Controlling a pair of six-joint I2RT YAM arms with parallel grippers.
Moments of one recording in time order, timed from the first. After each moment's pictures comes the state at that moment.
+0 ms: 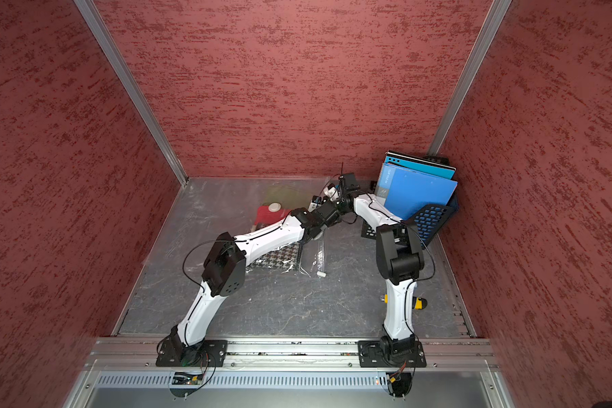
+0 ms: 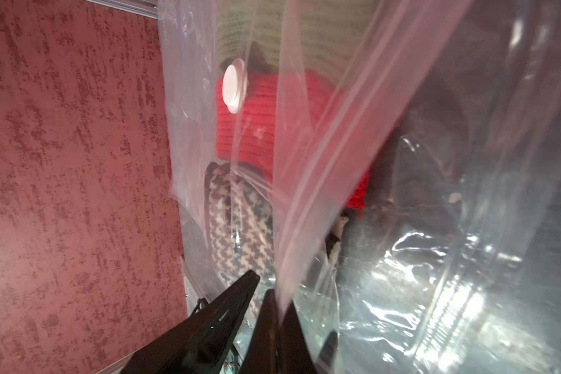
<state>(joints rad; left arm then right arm) -0.89 2.26 2.02 -0.92 -0.57 -0.58 0.23 2.05 1.64 -0.63 -0.80 0.52</state>
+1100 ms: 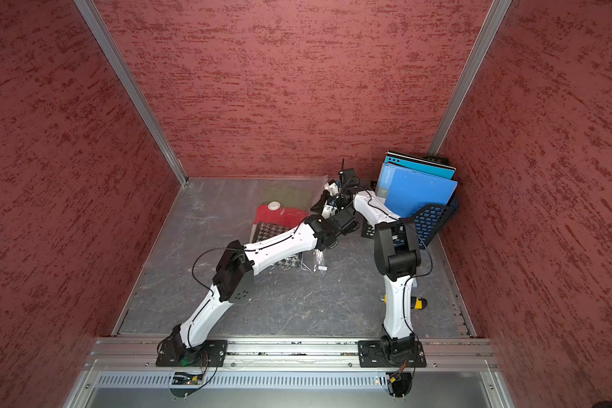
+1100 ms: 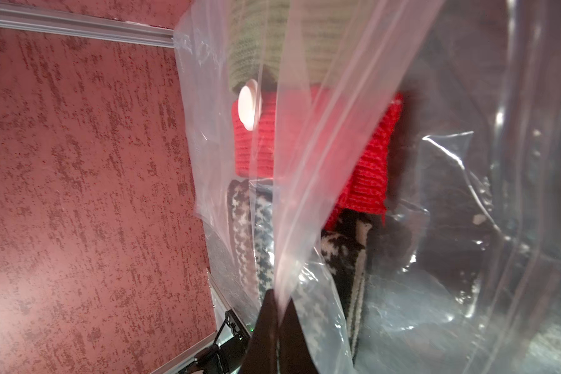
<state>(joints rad) -1.01 2.32 2.13 -0.93 -0.73 -0.62 0.23 2.11 1.75 -0.60 -0.82 0.65</state>
